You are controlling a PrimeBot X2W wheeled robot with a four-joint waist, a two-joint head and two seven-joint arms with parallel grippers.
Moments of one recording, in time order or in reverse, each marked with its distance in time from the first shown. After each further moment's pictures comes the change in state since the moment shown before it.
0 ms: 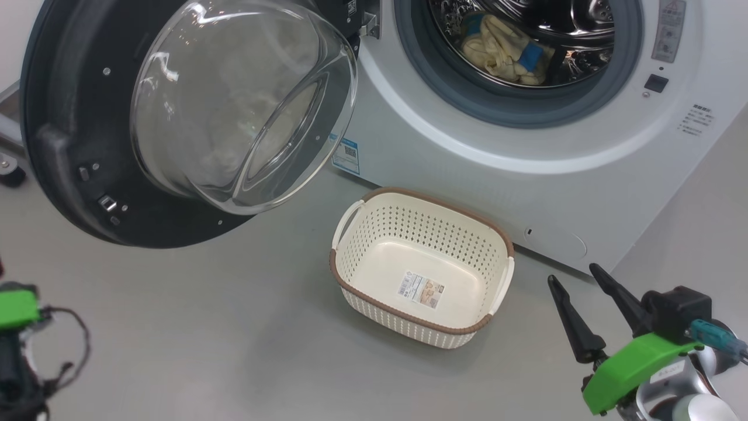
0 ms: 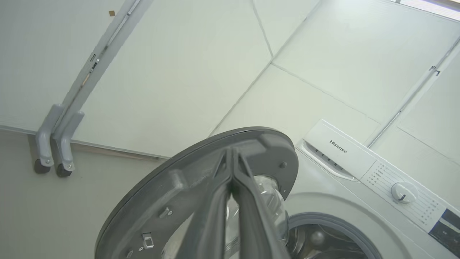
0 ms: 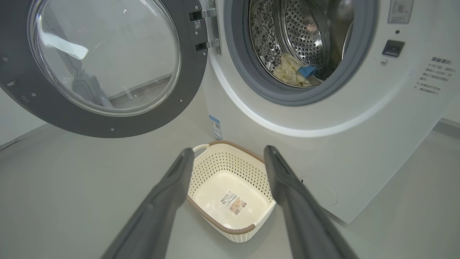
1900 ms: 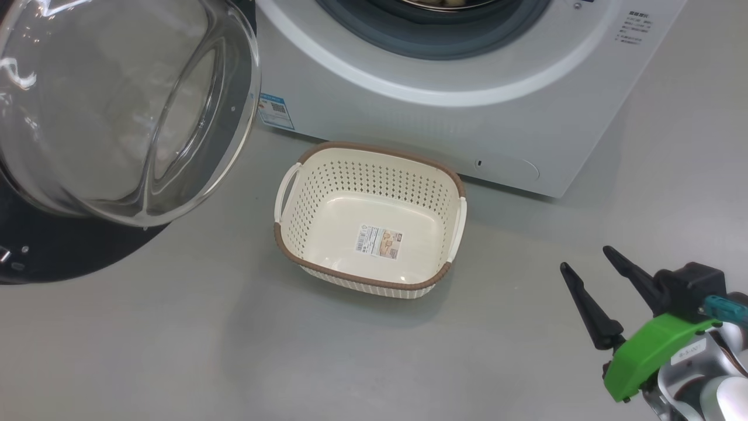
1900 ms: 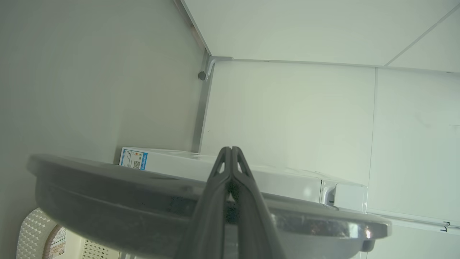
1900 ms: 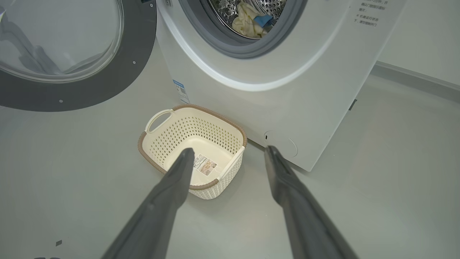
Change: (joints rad) left arm -0.502 0.125 0.408 1.027 -0.835 -0.169 0.601; right arm -0.026 -0.119 0.030 -0.094 0.026 0.000 0.110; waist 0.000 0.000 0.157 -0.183
